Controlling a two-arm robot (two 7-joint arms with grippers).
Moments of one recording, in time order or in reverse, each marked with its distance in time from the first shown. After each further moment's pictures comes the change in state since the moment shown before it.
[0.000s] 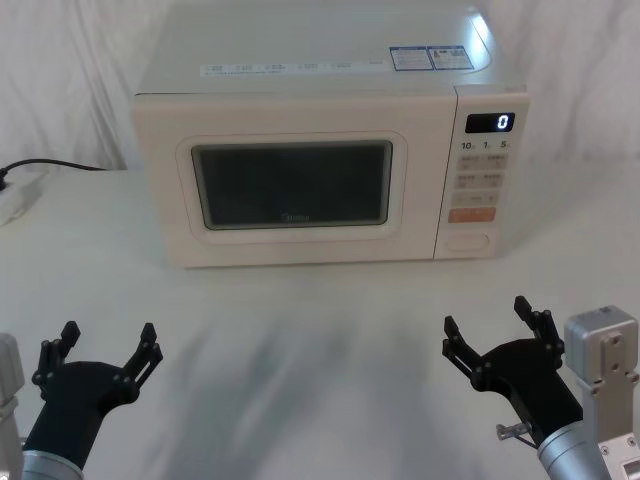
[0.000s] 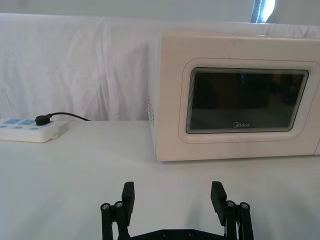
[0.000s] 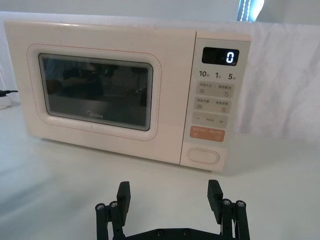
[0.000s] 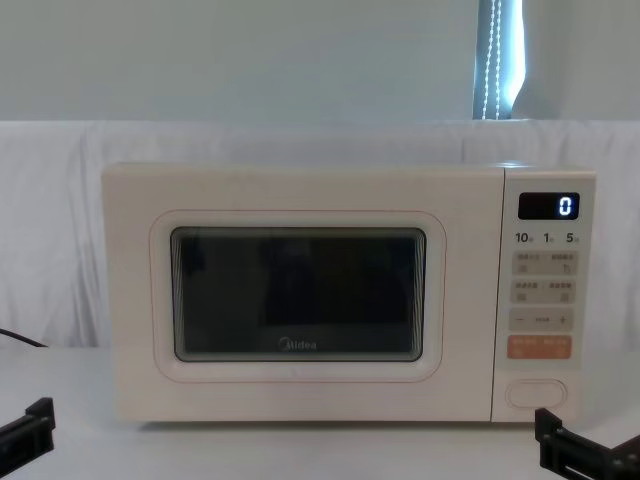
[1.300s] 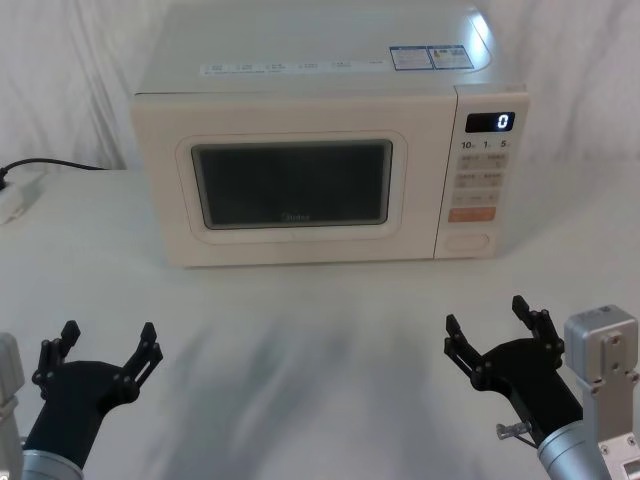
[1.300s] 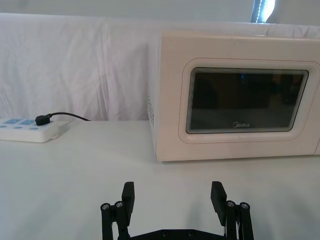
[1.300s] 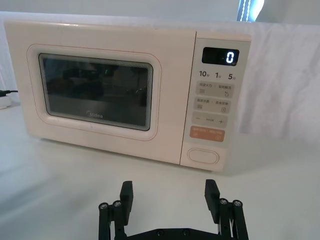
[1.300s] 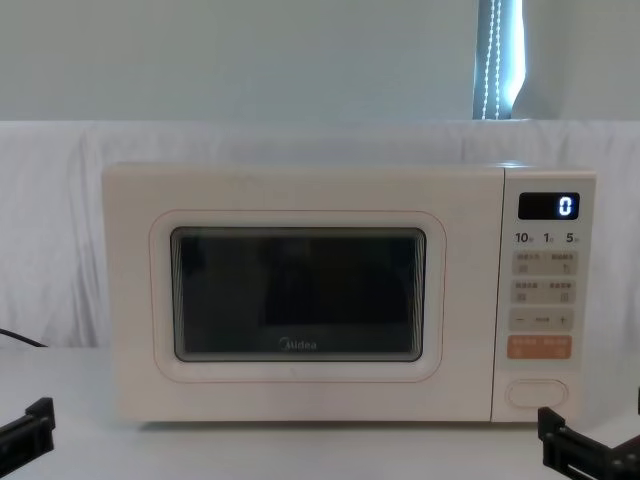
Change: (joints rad) left arm 0.000 0.000 0.000 0.000 0.000 0.000 0.000; right arm 0.000 0.000 0.000 0.000 0.000 0.000 0.000
